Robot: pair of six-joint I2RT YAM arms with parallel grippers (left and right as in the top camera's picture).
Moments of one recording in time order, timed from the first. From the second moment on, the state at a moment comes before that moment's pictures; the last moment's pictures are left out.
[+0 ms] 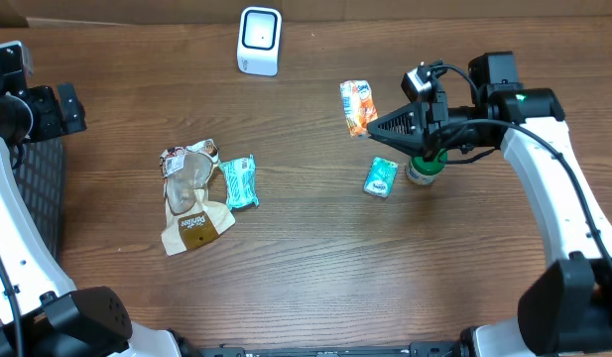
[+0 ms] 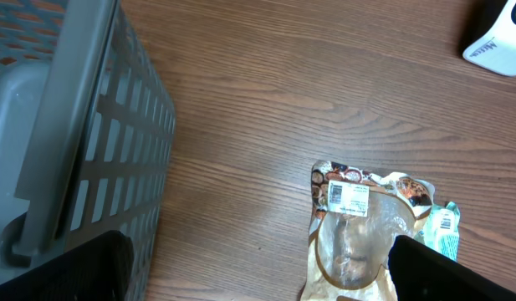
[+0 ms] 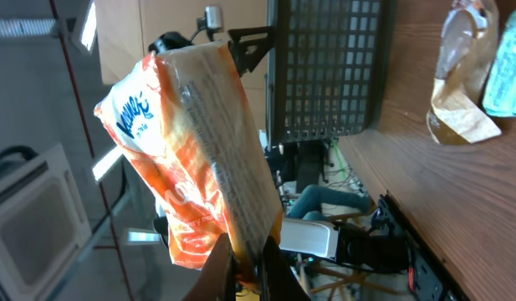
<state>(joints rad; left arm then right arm) 0.48 1.70 1.93 -1.28 0.15 0.17 0.05 1.66 1.43 -1.06 -1.56 0.21</state>
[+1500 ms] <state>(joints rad) 0.48 1.70 1.93 -1.28 0.15 0.17 0.56 2.28 2.23 -0.33 0.33 -0.02</state>
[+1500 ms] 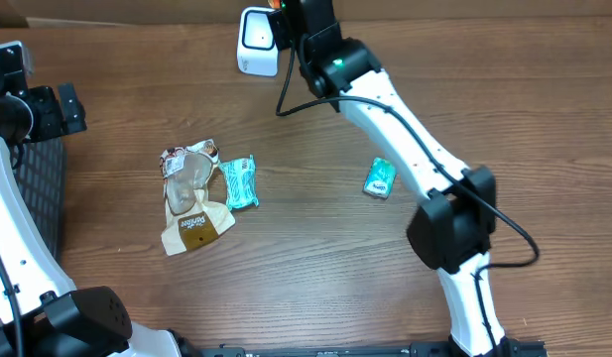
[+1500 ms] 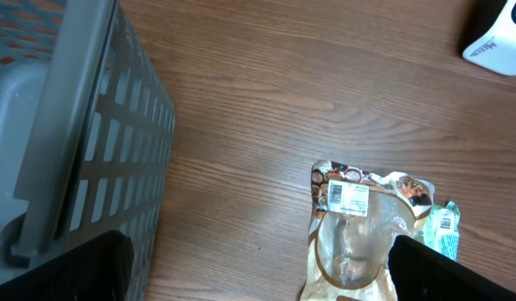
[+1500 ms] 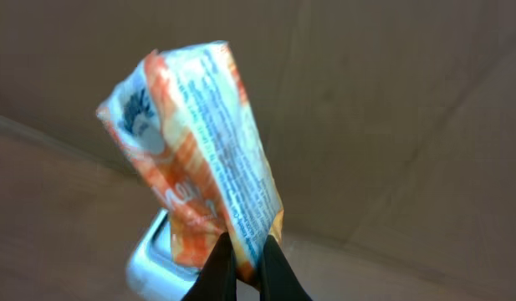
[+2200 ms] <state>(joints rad) 0.48 1.70 1.93 -1.28 0.15 0.17 0.58 2.58 2.23 -0.03 0.39 -0.69</state>
